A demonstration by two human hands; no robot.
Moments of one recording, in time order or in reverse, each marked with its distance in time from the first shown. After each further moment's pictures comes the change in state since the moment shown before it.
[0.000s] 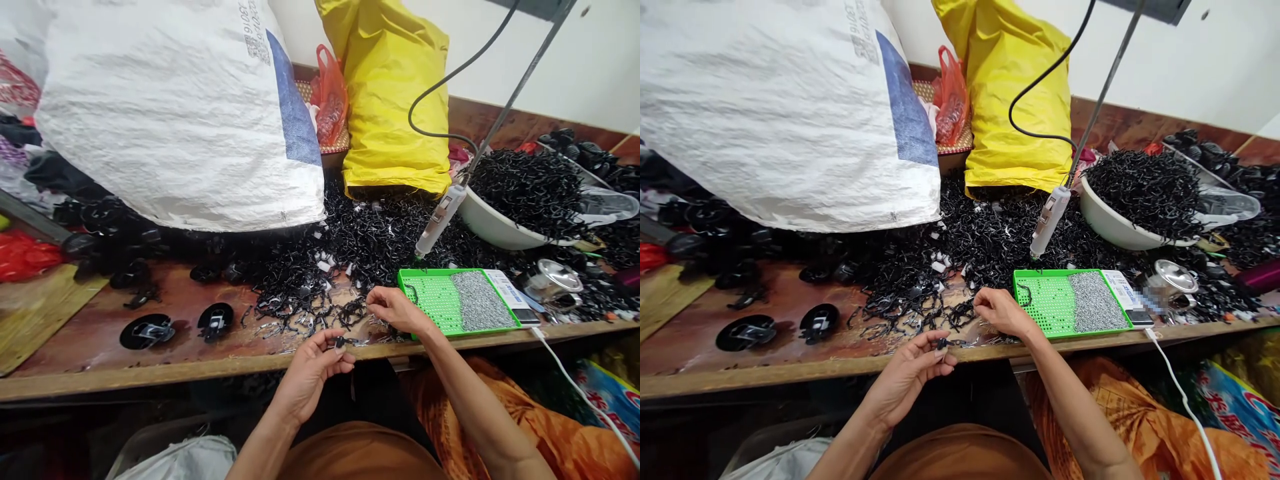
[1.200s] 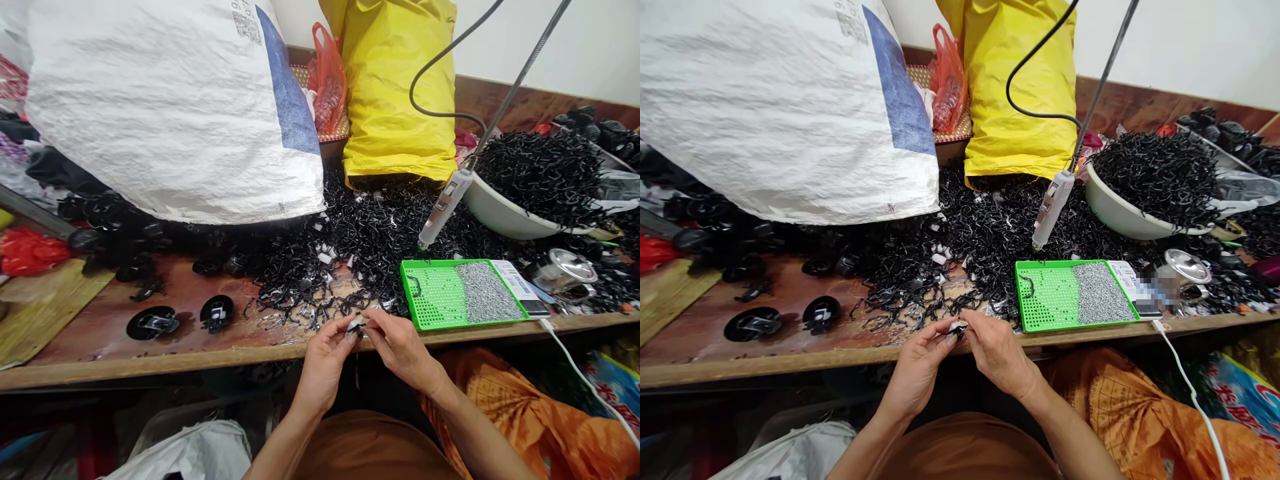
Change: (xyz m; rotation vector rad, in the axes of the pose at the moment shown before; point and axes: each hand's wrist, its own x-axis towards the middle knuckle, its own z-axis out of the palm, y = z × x) left_hand 0.005 -0.015 0.022 0.078 0.034 0.334; right_hand -0.051 -0.028 0.035 -0.102 0.263 -0.282
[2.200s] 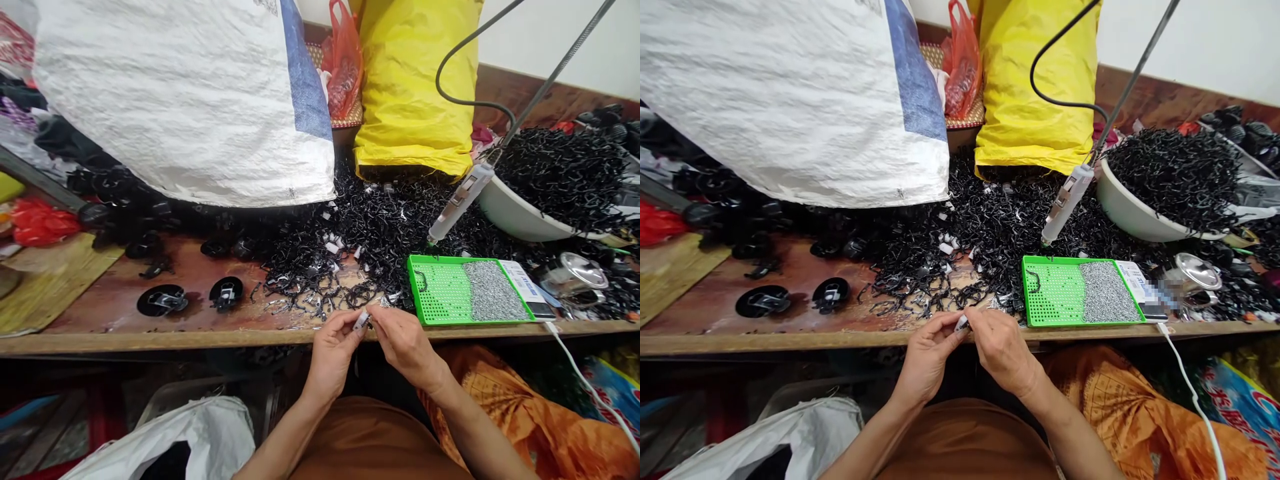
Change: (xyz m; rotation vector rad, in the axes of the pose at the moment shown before) left_hand 0.000 -0.013 0.000 0.026 0.051 0.149; right_hand -0.003 -0.001 0.002 -0.227 0.033 -0.193
